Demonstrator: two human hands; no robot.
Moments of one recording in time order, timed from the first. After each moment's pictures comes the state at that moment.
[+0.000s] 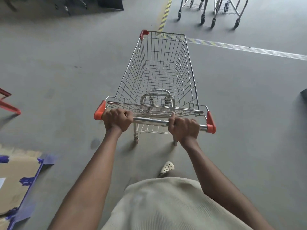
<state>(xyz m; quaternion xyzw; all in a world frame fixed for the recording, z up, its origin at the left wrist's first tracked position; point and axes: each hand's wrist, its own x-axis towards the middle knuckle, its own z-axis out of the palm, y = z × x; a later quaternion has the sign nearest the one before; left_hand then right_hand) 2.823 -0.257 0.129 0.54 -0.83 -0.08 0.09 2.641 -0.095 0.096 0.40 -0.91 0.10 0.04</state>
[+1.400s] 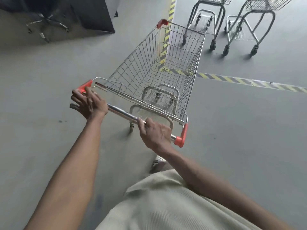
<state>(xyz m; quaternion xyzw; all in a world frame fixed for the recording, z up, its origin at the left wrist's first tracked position) 2.431 -1.095 0.100 0.71 -0.69 -0.02 0.16 2.315 -0.874 0.124 0.45 -0.86 0.16 -0.17</state>
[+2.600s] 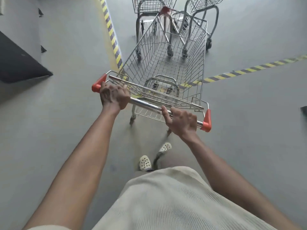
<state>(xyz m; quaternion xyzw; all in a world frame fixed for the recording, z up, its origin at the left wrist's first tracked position) 1.933 -1.447 0.116 0.27 -0.96 -0.03 0.02 1.908 -1.180 0.117 0.22 -0.97 0.13 -0.01</state>
